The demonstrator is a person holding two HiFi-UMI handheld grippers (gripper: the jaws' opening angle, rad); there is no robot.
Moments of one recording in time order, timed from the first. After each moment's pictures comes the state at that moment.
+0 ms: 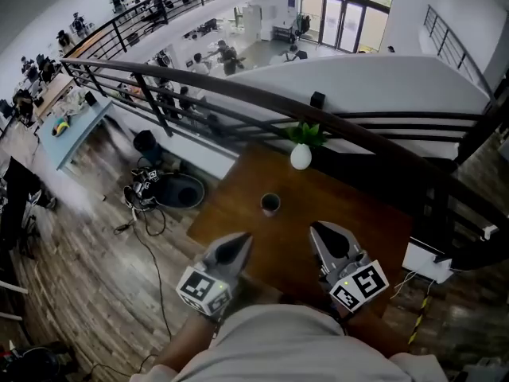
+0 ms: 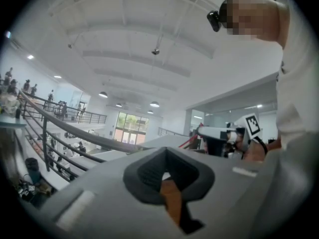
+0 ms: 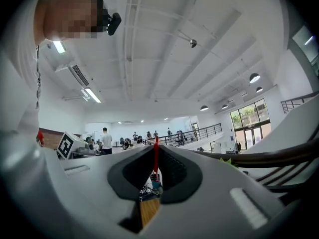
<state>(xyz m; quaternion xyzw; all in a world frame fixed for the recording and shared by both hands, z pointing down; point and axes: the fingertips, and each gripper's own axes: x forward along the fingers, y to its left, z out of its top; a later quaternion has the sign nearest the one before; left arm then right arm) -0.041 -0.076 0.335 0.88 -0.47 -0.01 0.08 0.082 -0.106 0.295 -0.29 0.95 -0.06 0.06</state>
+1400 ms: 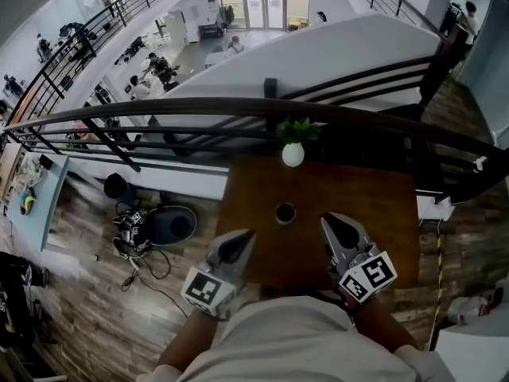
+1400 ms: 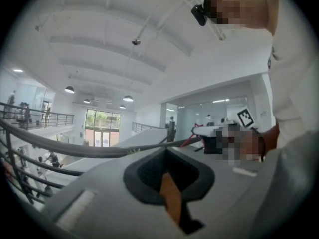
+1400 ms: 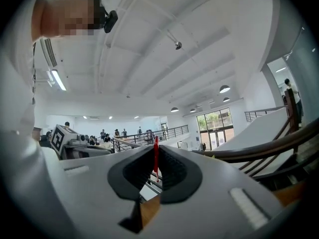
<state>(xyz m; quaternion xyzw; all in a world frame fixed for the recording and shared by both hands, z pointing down) -0.168 -0.191 0.338 0.95 -0.30 0.05 0.04 -0.026 -0.192 0.316 -0.48 0.88 -0.07 0.04</state>
